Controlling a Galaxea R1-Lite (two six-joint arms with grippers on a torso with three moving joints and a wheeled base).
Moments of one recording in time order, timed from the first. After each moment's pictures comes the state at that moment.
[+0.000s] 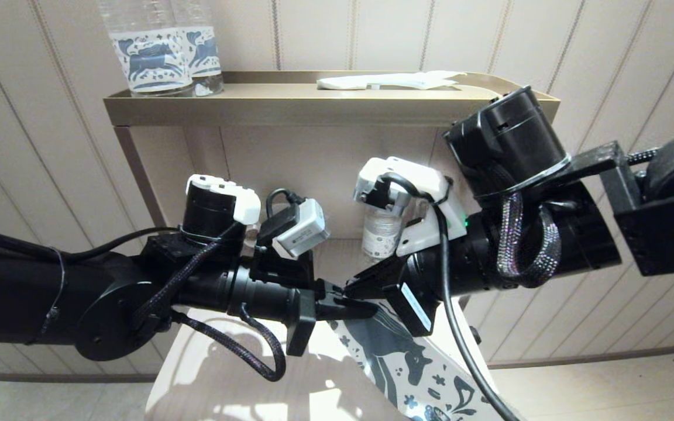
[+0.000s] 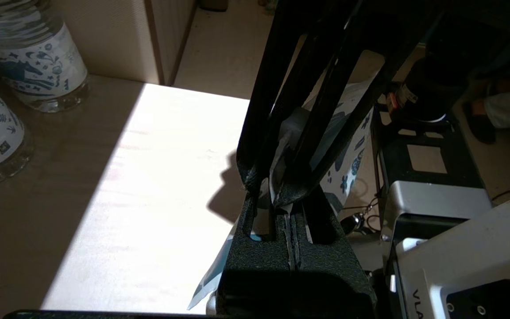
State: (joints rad) left arm -0.67 1.80 -0.96 -0.47 -0.84 0.25; right arm 0.77 1.68 -1.42 0.36 0.28 -0.22
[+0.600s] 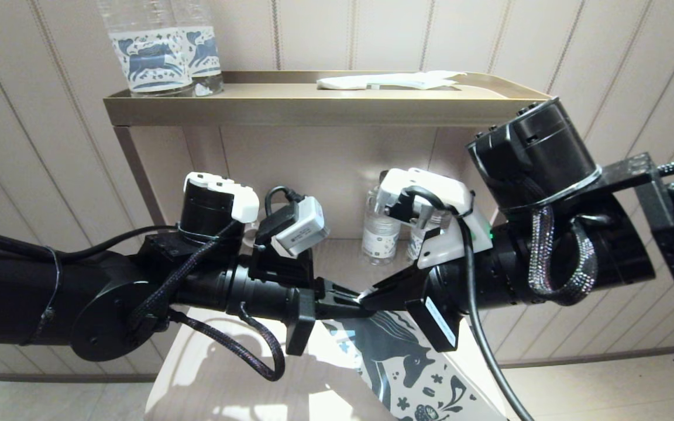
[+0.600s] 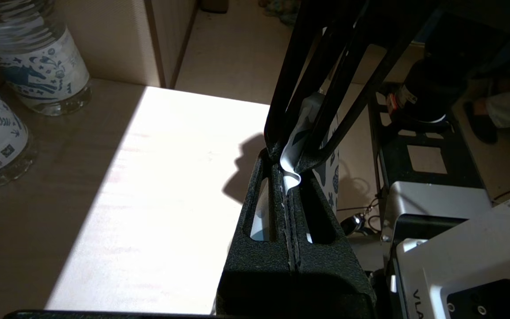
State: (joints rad) left arm -0.67 1.79 -0.96 -0.47 -0.84 0.25; right arm 0.75 1.63 -1.34 0.36 0.28 -0.23
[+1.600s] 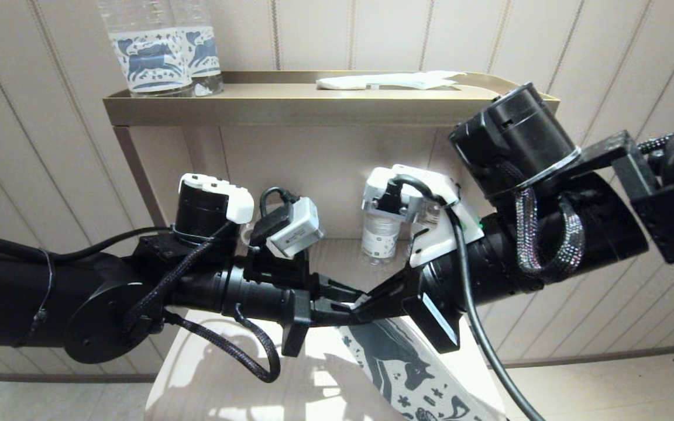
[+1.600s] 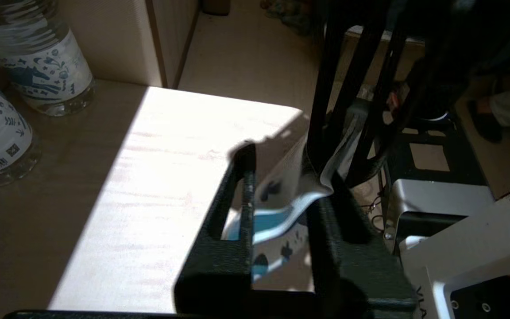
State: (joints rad) left arm -0.67 1.78 -0.94 -0.48 -0.85 0.28; right arm 0.76 1.68 -1.49 0.51 0.39 -0.23
